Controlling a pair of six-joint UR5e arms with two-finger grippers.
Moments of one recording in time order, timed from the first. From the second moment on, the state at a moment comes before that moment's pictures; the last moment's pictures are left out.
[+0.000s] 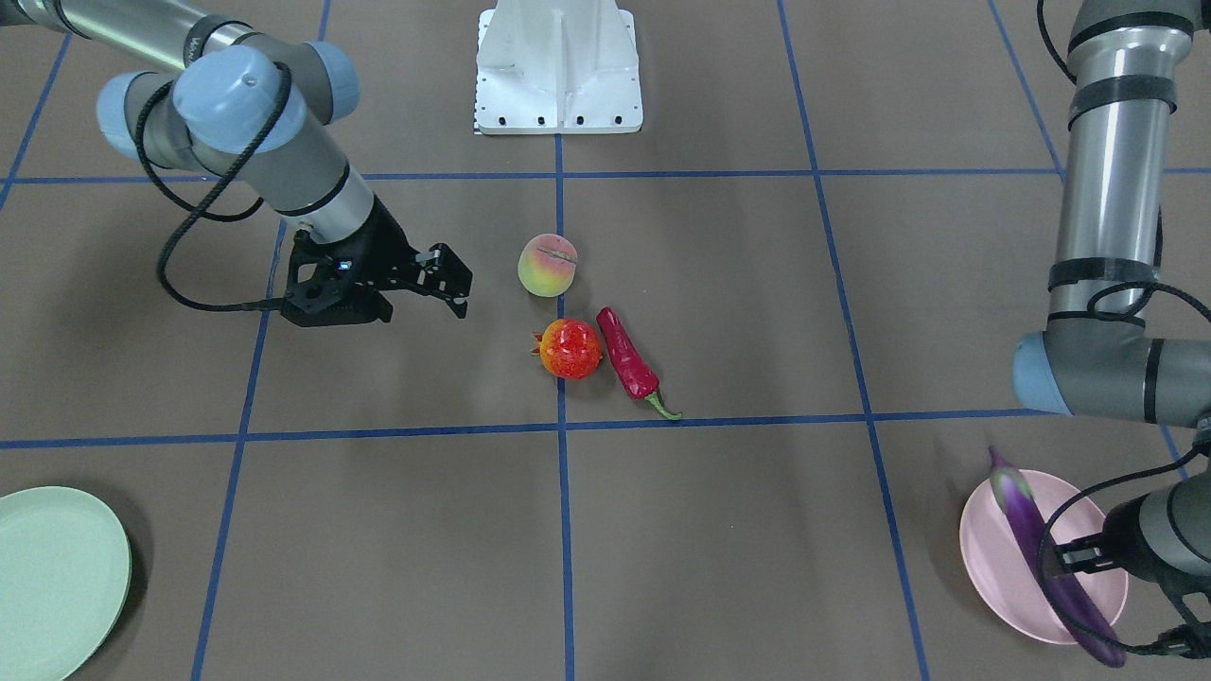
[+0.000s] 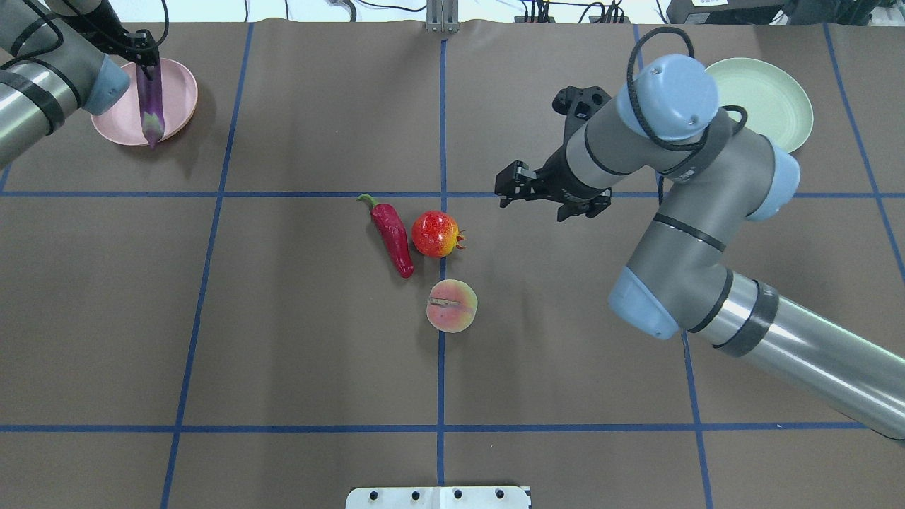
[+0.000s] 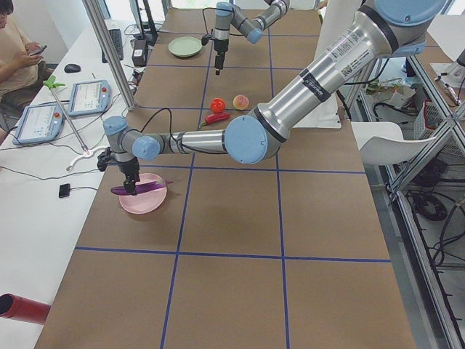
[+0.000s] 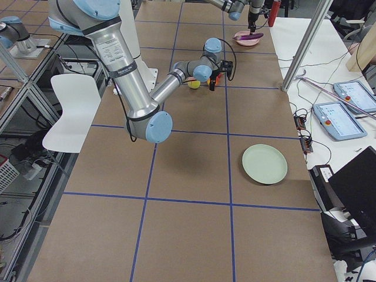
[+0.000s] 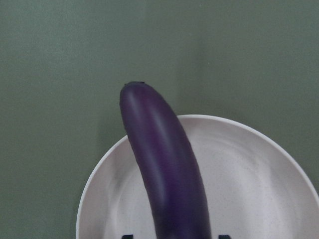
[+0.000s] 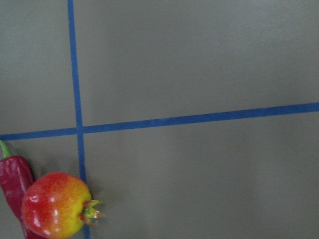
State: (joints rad) left arm -1.19 -2.42 -0.69 -1.95 -2.13 -0.61; right arm 0.69 -0.98 1.67 -1.29 2.04 1.36
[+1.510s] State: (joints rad) left arm -1.13 -2.28 -1.27 -1.71 -2.29 -0.94; right arm 0.52 -0.75 1.38 -1.28 1.84 1.70
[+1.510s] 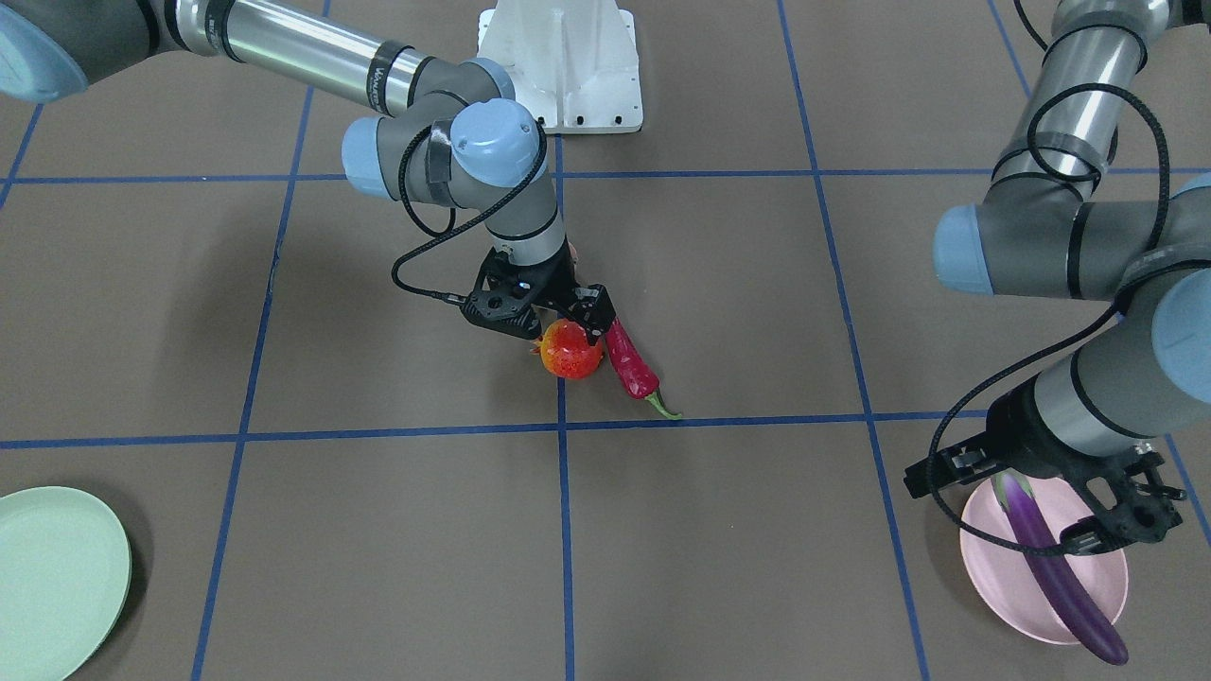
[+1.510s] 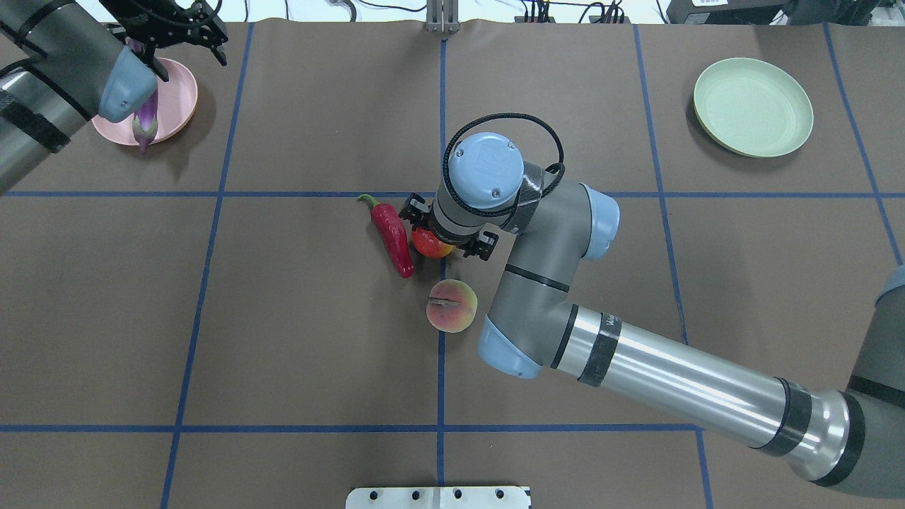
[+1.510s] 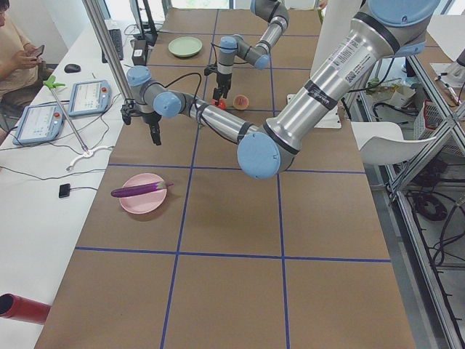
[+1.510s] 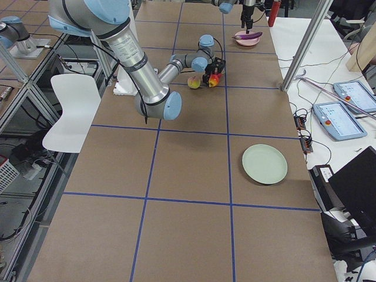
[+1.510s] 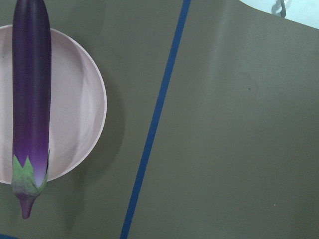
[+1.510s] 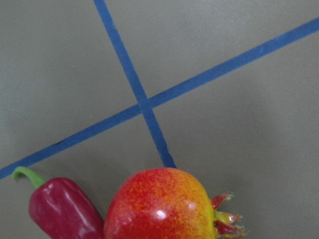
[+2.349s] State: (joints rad) left arm -1.13 -2.21 -1.36 -1.71 -2.29 -0.95; right arm 0.52 -0.72 1.34 -1.28 1.78 1.77
